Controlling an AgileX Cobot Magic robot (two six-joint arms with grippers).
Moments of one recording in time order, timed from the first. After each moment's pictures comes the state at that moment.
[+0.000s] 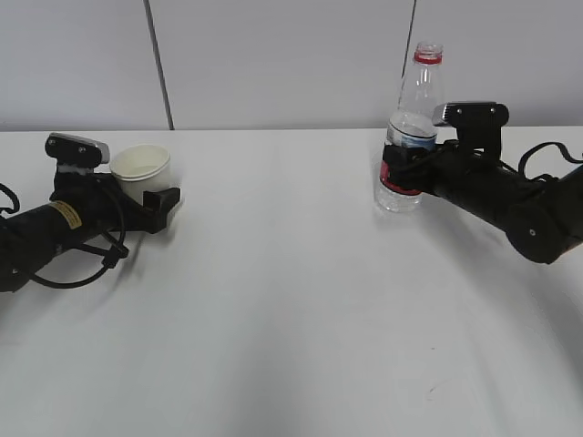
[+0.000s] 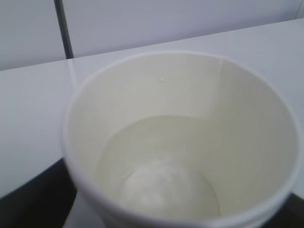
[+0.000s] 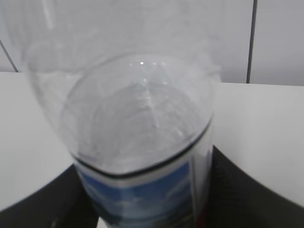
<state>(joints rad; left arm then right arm) -0.07 2.26 -0.99 0.48 -0.94 -0.25 0.09 2.16 -1.04 -0.30 -0.81 0.27</state>
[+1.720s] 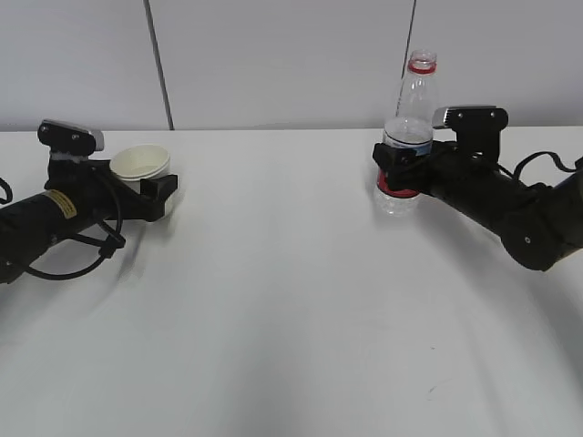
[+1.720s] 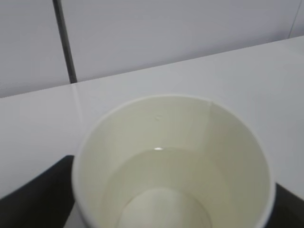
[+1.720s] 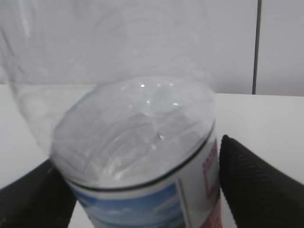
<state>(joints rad) -0.07 2.21 -0.98 0.48 -0.95 -0.25 0.09 2.20 -1.05 -0.30 -0.90 0.27</state>
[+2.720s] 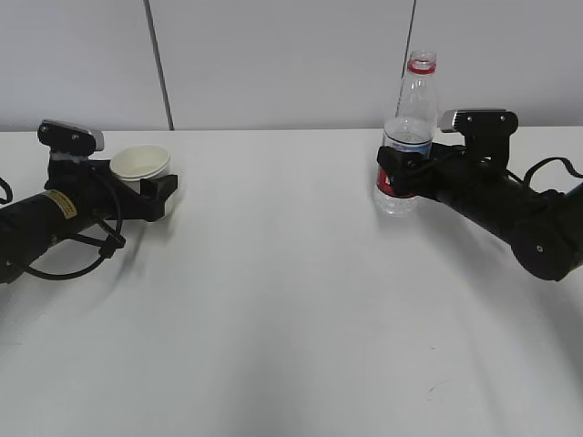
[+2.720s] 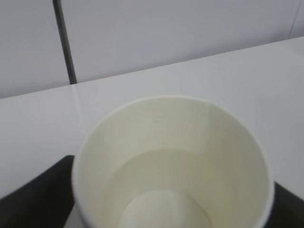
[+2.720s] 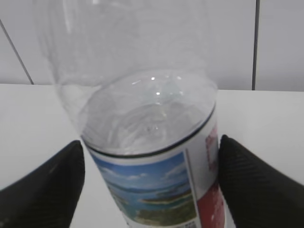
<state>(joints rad) -0.07 2.21 -0.98 0.48 -0.95 -0.25 0.09 2.16 -0.98 -0.30 -0.93 0.27</state>
